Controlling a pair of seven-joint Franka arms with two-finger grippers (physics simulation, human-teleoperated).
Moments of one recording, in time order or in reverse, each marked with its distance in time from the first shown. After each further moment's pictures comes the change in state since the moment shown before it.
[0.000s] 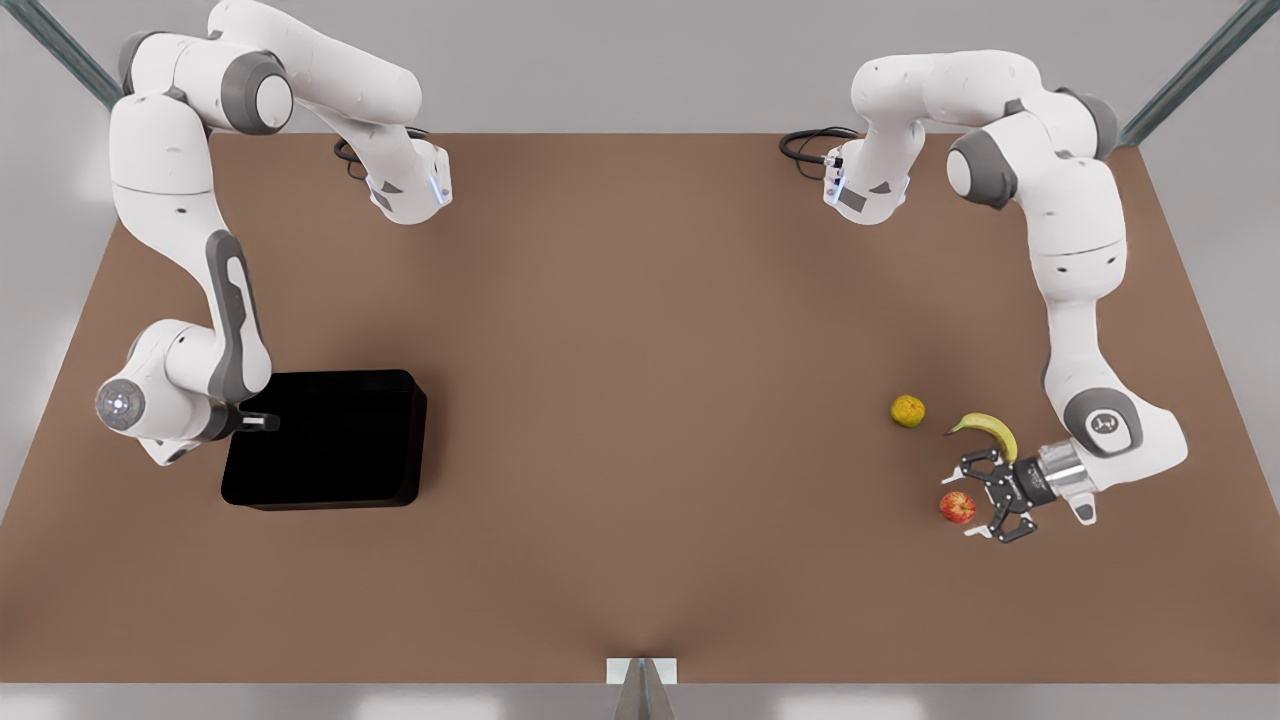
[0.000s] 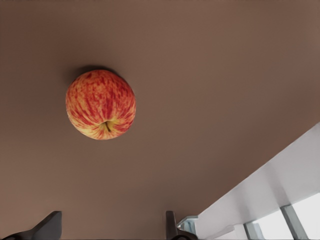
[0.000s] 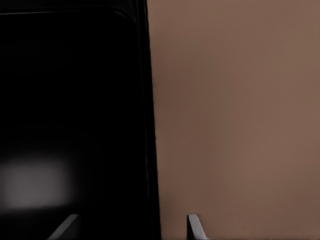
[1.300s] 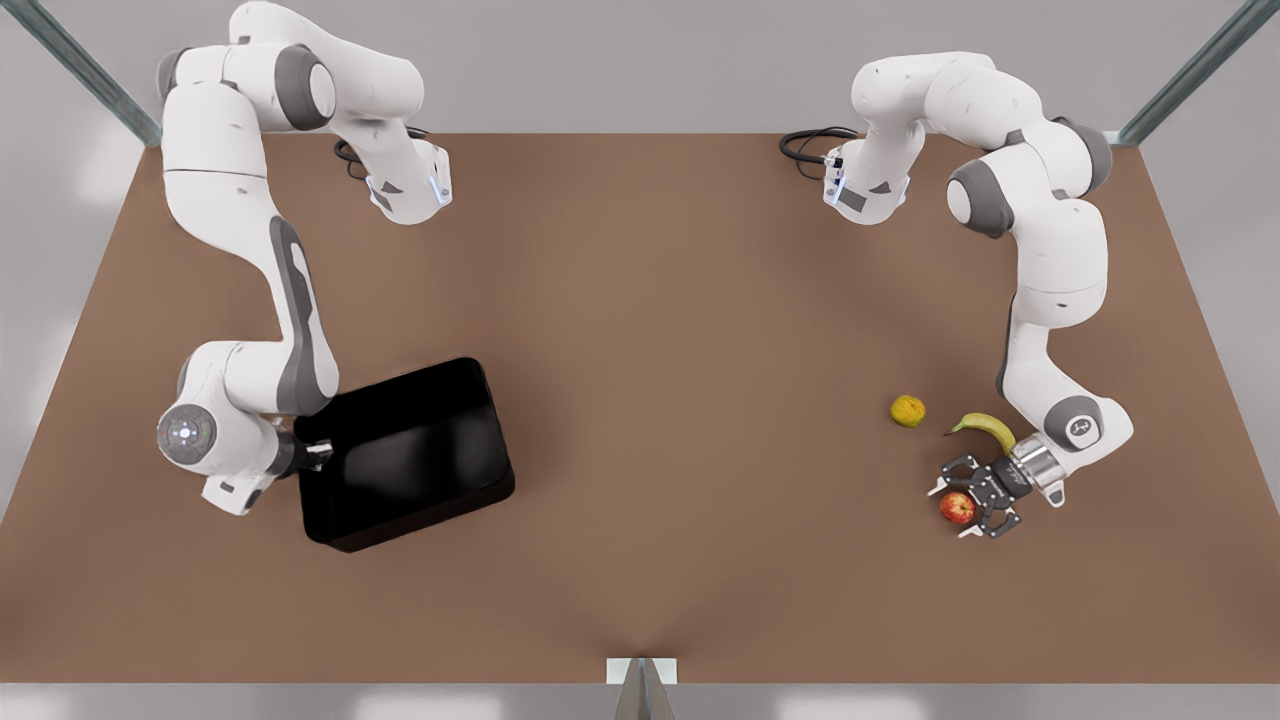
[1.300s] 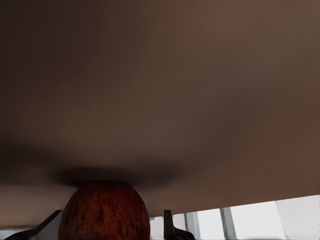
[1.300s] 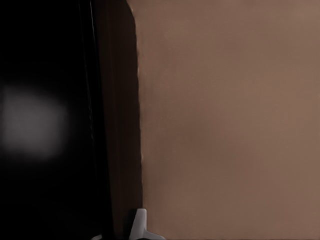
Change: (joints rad) left arm 0.055 0.128 -0.020 -0.068 -0.351 0.034 0.126; right arm 0.262 0.007 0.060 0.294 0.035 -0.196 -0.107
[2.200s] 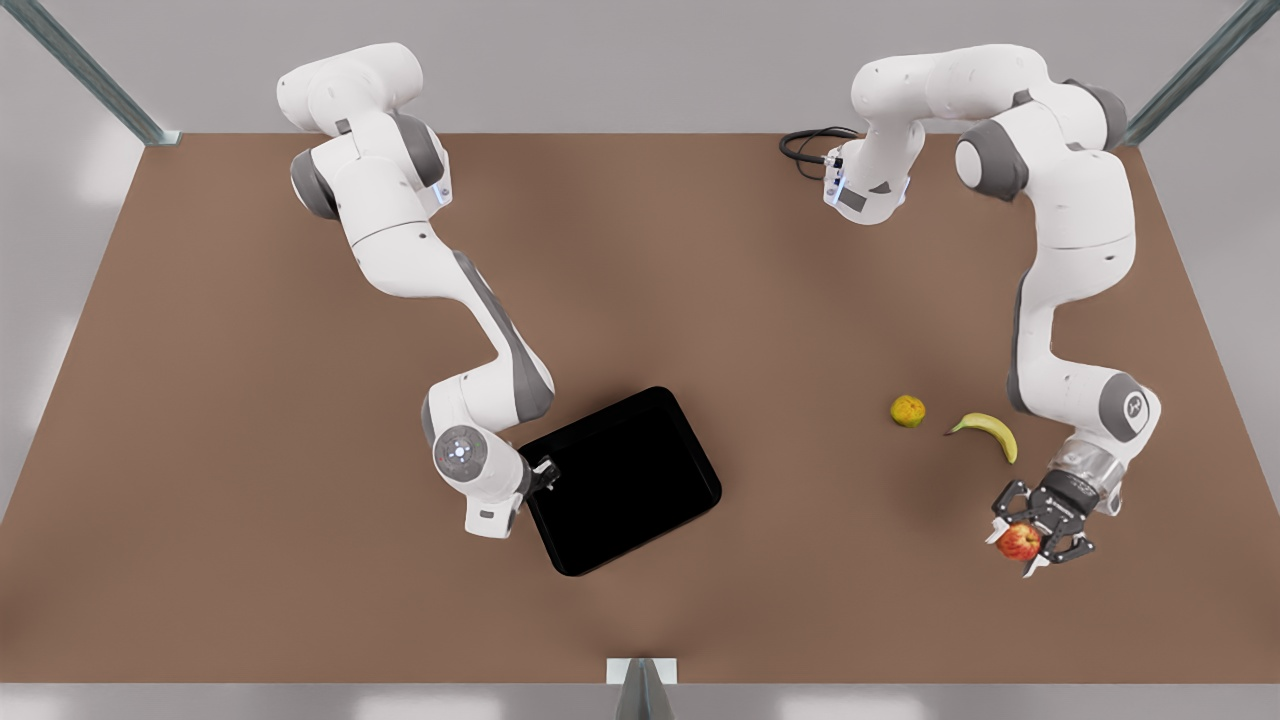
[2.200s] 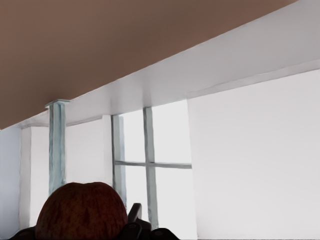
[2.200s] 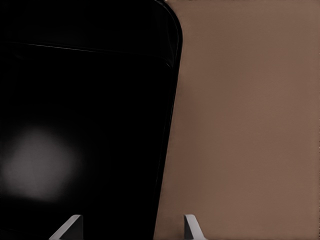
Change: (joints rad) left arm -0.013 -0.193 -0.048 0.000 -0.445 0.024 -0.082; right arm 0.405 0.390 0.000 0.484 0.167 0.042 0.095
